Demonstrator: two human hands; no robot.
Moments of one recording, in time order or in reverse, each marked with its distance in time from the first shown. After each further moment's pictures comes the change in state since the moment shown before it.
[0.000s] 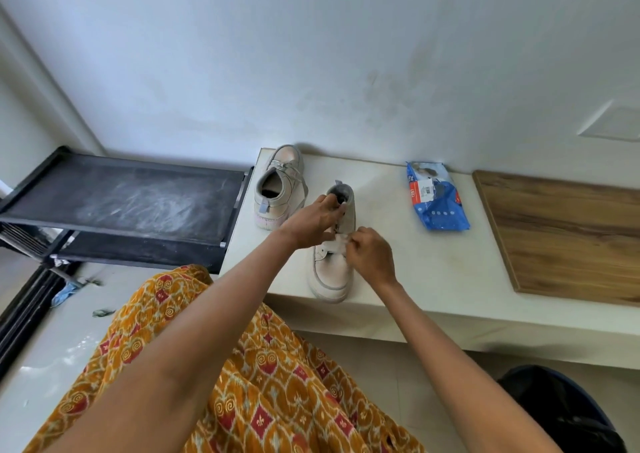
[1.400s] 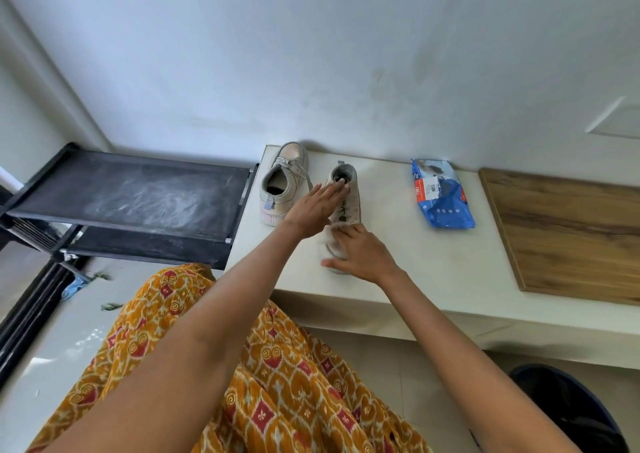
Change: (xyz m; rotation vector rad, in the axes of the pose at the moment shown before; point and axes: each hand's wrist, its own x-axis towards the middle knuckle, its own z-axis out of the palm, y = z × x) left_hand 0.013 -0.015 0.016 0.065 0.017 -0.120; right_hand 0.006 -0.009 -0.011 -0.253 -0.487 -0.253
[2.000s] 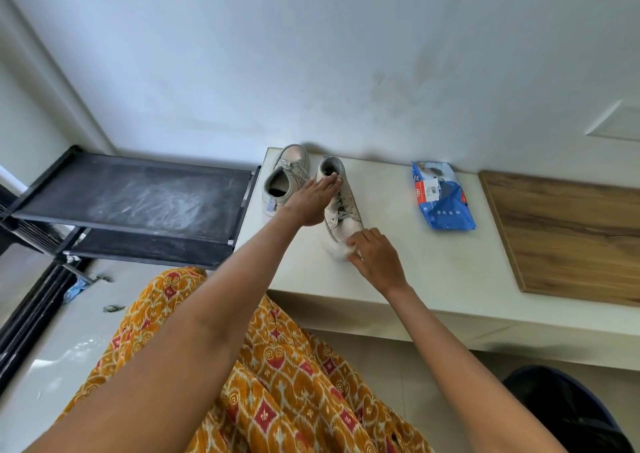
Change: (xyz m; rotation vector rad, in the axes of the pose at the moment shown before) left_hand 0.009 -0.013 -0.020 -0.038 -0.070 -0.071; right_hand -0.012 0.017 0.020 -0.007 0.389 -0.007
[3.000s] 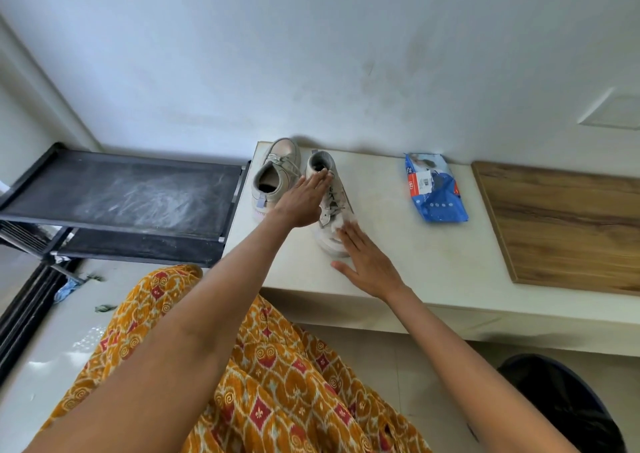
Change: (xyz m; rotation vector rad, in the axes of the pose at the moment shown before) left_hand -0.003 0.004 0.010 -0.093 0.034 -0.031; right_hand -0.019 0.008 0.009 0.043 -0.329 0.018
